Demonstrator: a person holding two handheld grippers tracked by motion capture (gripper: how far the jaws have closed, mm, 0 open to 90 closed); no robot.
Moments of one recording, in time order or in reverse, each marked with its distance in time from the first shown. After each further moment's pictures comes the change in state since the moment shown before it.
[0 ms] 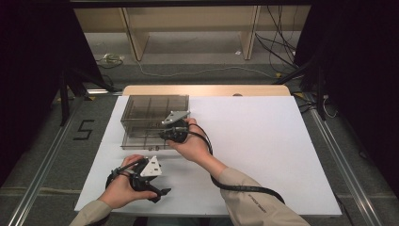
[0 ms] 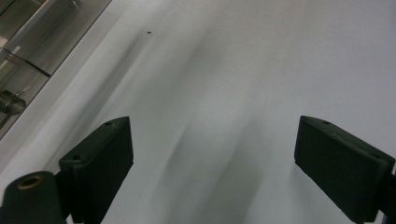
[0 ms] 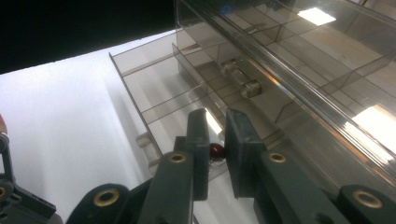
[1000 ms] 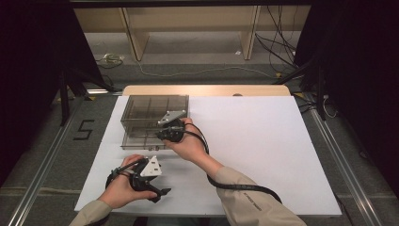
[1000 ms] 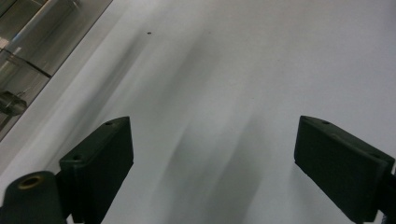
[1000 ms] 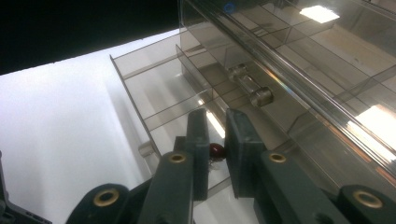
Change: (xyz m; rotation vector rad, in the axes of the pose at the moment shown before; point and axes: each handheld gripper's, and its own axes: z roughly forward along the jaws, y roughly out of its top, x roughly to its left) left arm 0.000 0.000 0.000 0.003 0.000 0.005; right arm 0.003 0.005 0.010 0.013 0.009 -0.001
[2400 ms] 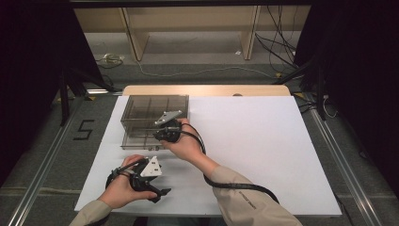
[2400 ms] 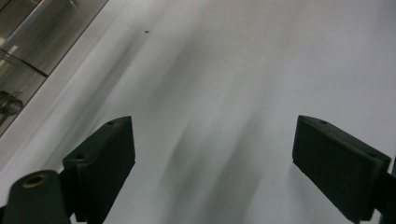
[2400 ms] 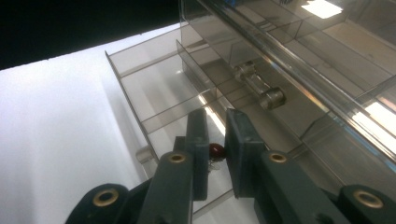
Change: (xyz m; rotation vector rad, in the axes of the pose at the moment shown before) left arm 0.000 0.000 0.000 0.003 -0.007 0.000; right arm 0.001 0.001 0.013 0.023 -0.001 0.000
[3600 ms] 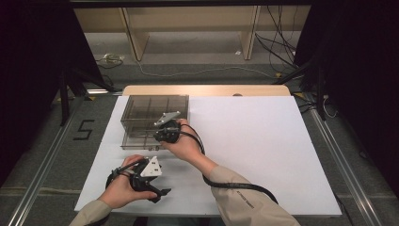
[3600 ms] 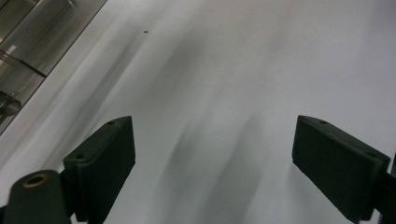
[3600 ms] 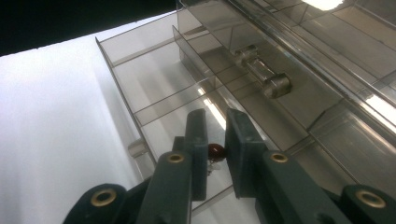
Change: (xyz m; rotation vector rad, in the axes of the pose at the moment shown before) left arm 0.000 0.000 0.000 0.003 -0.002 0.005; right arm -0.001 -0.003 0.008 0.029 -0.005 0.002
